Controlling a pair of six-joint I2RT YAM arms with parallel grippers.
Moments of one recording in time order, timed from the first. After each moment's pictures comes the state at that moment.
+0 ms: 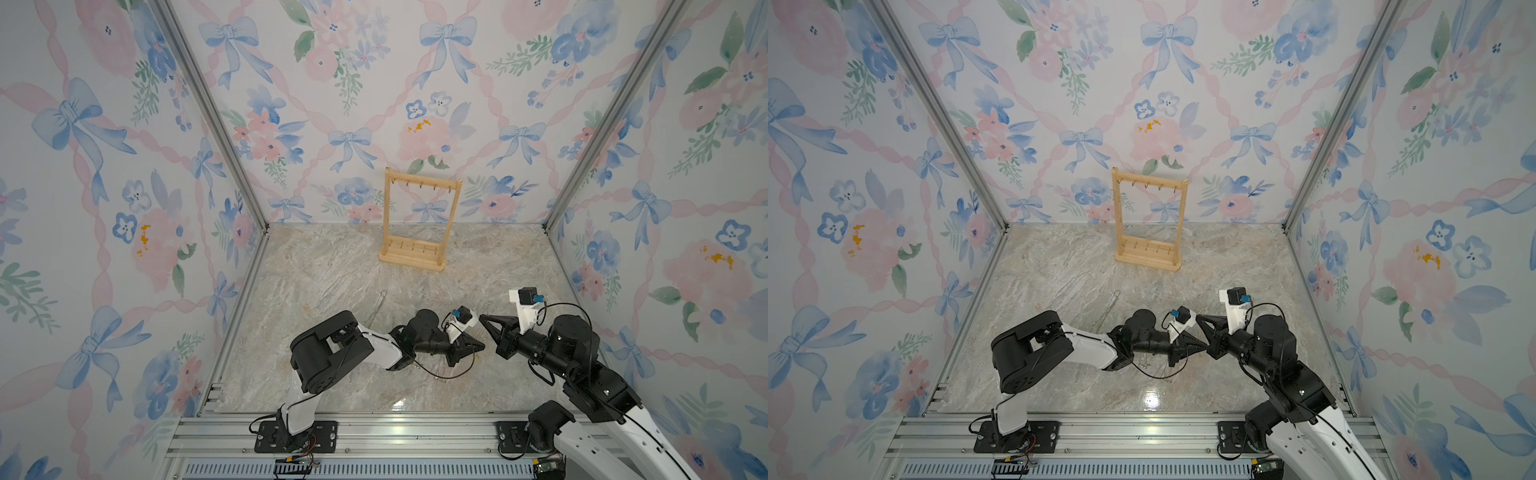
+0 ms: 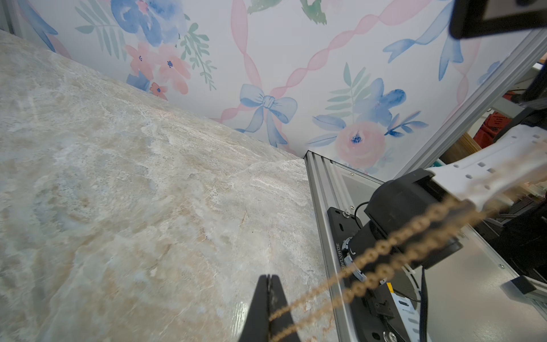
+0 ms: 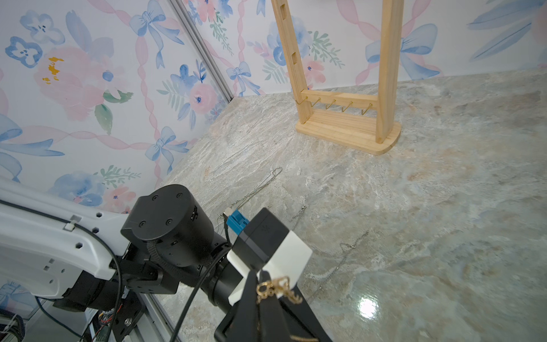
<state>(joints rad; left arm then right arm) -1.02 1.96 0.89 0.88 0.56 -0.27 0.50 0.51 0.64 -0.46 -0.25 0.36</state>
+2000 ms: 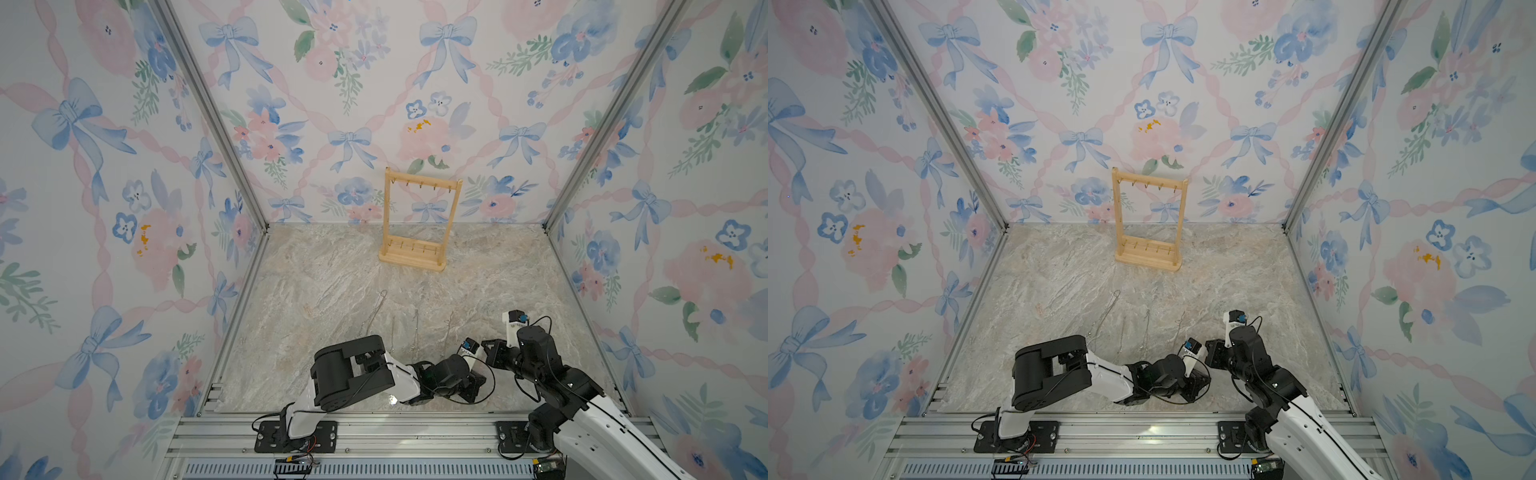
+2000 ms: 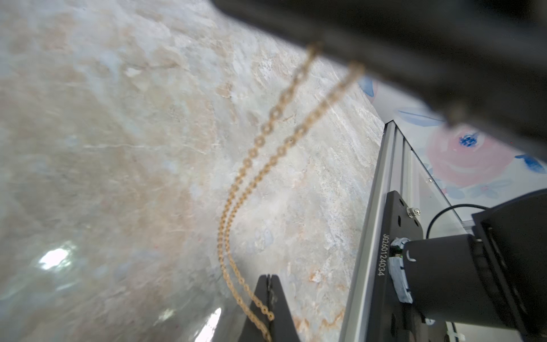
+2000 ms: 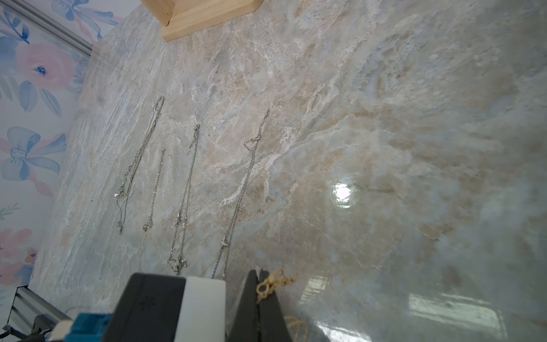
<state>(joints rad) -1.30 2.05 0.91 0.63 0.01 -0.69 0.49 0.58 0.37 -0.49 -0.05 0.64</state>
